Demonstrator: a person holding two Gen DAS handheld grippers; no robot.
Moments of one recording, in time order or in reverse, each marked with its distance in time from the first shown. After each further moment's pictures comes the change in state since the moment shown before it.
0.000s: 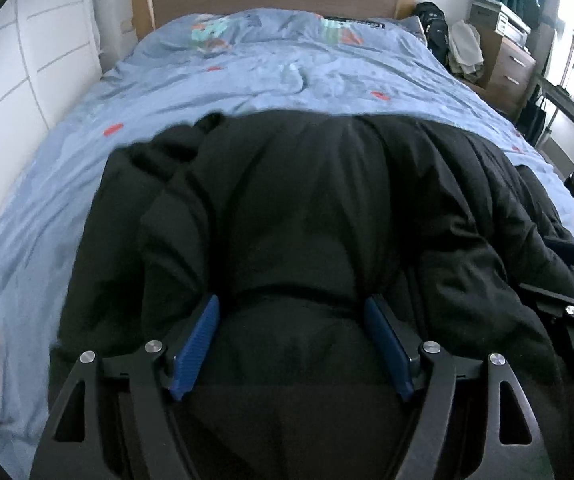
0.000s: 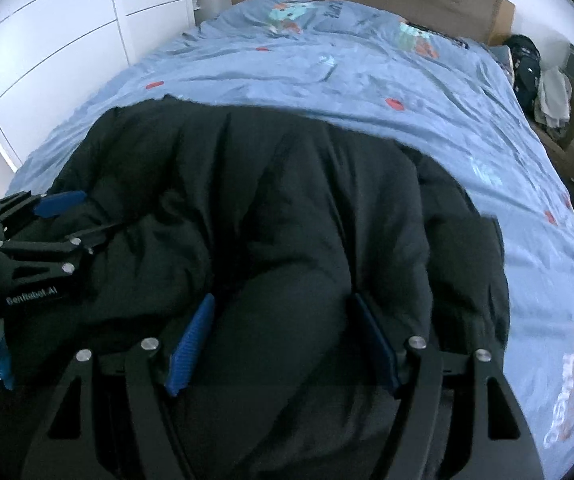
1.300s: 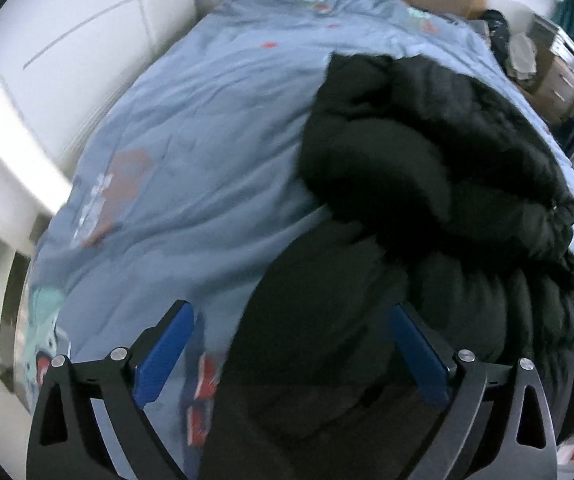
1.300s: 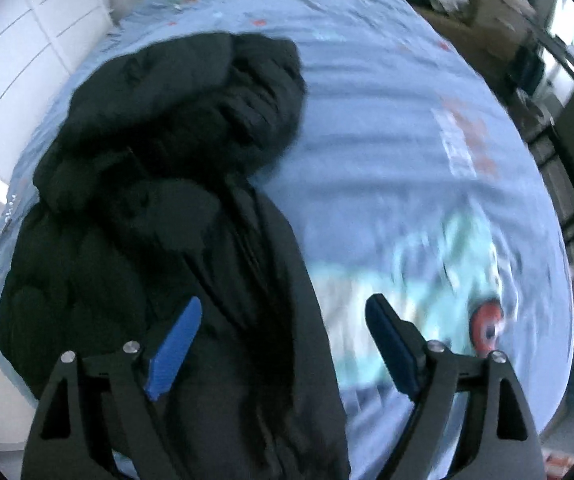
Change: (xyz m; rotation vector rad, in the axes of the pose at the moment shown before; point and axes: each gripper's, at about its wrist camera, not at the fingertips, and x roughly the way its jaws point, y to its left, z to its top) left arm -0.180 0.145 -0.169 -0.195 0.157 0.121; right arm -0.204 -0.068 -0.229 0.328 0.193 -0.087
